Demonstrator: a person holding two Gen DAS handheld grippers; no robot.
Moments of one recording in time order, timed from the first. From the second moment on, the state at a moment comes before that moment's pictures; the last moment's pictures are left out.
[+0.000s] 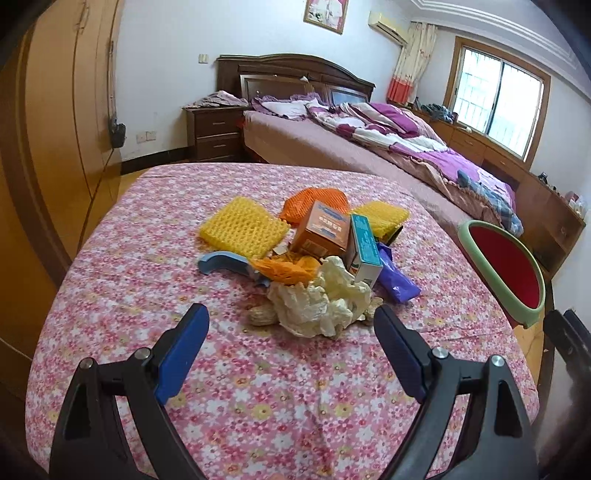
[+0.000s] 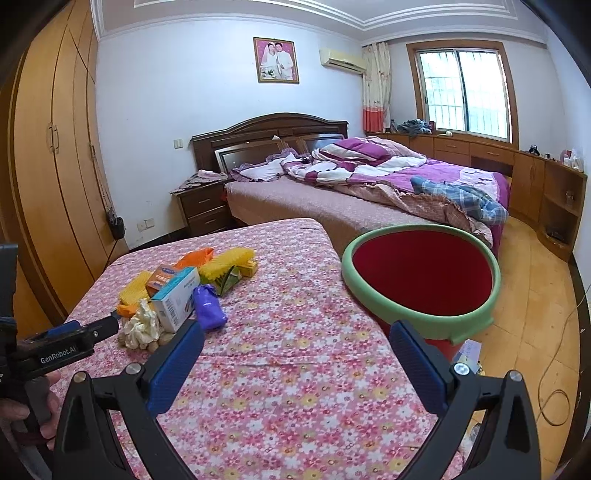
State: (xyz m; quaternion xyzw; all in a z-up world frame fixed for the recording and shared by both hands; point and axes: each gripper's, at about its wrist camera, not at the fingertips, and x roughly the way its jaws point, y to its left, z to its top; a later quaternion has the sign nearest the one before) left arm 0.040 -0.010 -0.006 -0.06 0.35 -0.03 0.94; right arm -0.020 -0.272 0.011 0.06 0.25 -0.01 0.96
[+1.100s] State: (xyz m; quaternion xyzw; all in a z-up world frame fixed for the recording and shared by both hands) left arm 0.064 -0.028 -0.035 -0.07 0.40 -0.11 0.91; right arm 0.027 -0.278 -0.016 0.08 0.32 0.01 0.94
